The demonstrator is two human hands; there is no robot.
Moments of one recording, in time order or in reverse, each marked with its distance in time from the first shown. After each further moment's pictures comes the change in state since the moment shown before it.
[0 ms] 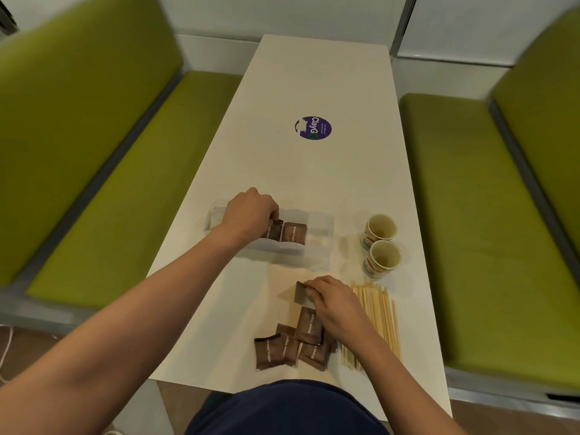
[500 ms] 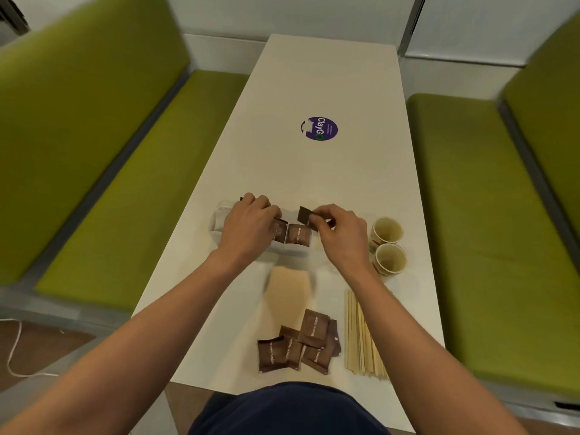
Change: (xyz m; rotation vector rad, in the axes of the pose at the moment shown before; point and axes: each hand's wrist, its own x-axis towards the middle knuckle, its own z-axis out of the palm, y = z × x) left_hand -0.025 -0.004 0.020 0.010 0.323 0.080; right_hand 0.083 -0.039 -0.063 0.251 0.451 -0.002
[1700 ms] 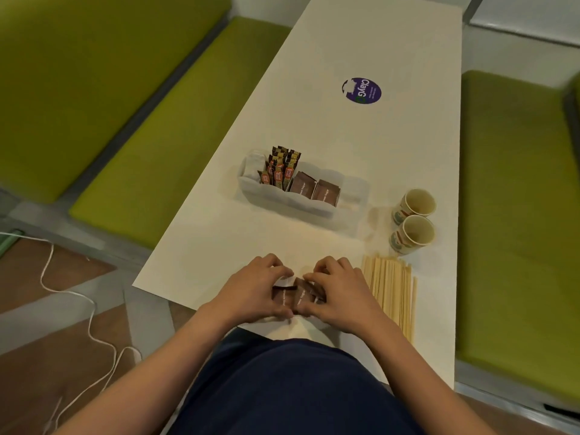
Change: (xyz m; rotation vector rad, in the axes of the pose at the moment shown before) left_hand -0.176 0.038 -0.004 -0.352 -0.665 -0.185; right_hand -0.136 0.030 0.009 -0.556 -0.719 -0.297
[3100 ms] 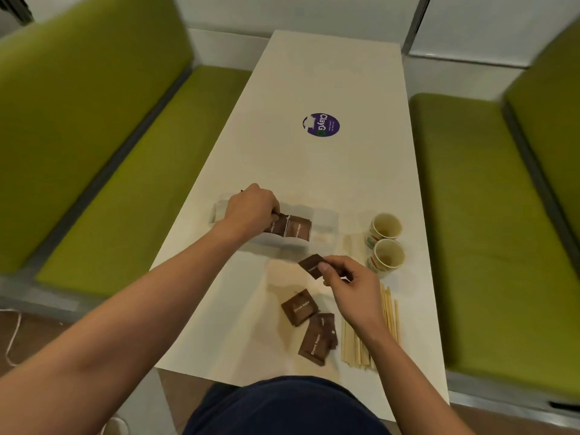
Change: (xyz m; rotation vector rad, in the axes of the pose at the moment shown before) left_hand 0.160 0.017 -0.131 0.291 0.369 0.021; right_hand 0.011 0.022 -0.038 0.985 0.649 0.326
